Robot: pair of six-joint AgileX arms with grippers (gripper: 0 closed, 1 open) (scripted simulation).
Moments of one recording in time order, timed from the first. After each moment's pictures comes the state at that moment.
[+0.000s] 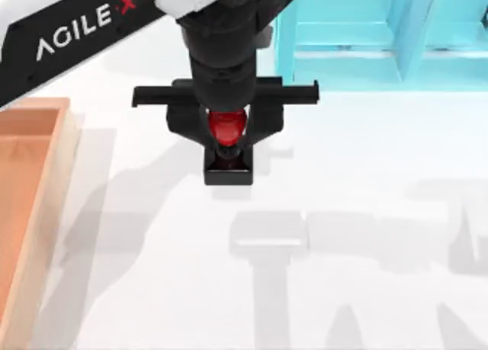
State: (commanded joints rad) left arm -0.69 2.04 1.92 -1.36 -0.05 -0.65; right arm 0.00 0.00 0.00 0.00 0.00 0.00
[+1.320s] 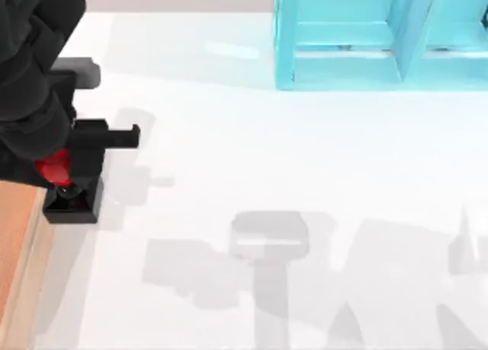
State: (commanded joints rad) left arm -0.31 1.58 1.28 -1.16 -0.02 -0.29; right arm 0.00 0.00 0.00 0.00 0.00 0.00
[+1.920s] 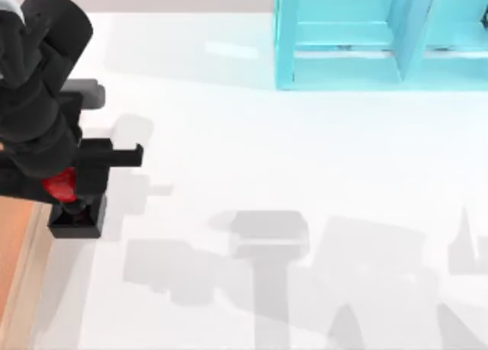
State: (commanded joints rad) left arm -0.31 1.60 1.20 -1.07 -0.02 -0.29; right arm 0.00 0.00 0.00 0.00 0.00 0.00
